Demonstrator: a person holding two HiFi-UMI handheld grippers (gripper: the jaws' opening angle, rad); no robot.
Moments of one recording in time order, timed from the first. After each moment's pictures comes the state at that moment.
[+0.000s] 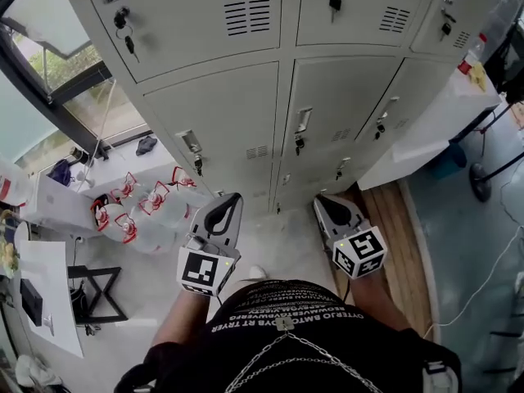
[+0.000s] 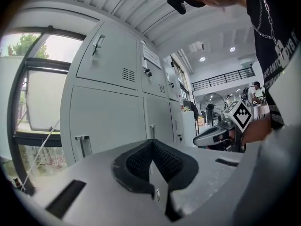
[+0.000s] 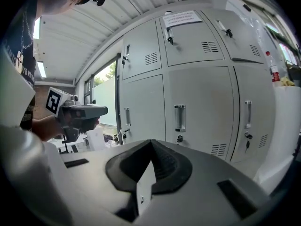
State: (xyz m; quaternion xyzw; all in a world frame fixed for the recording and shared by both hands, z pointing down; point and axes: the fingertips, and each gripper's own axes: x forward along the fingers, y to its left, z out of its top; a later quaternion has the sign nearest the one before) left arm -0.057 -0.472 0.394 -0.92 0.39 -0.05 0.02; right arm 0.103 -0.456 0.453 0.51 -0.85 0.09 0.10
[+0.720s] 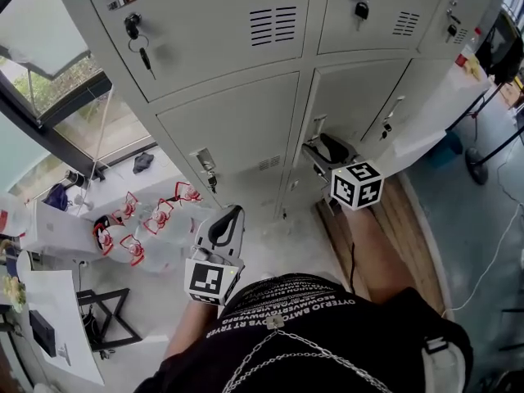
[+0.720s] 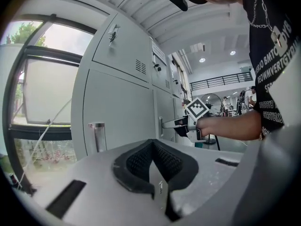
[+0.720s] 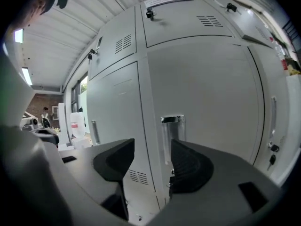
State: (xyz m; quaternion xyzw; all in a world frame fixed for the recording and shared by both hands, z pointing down) left arm -0.109 -0.508 0.426 -0.93 0.36 -0.07 0.00; right arm 0.093 -0.620 0.437 0.56 -0.82 0.11 0.06
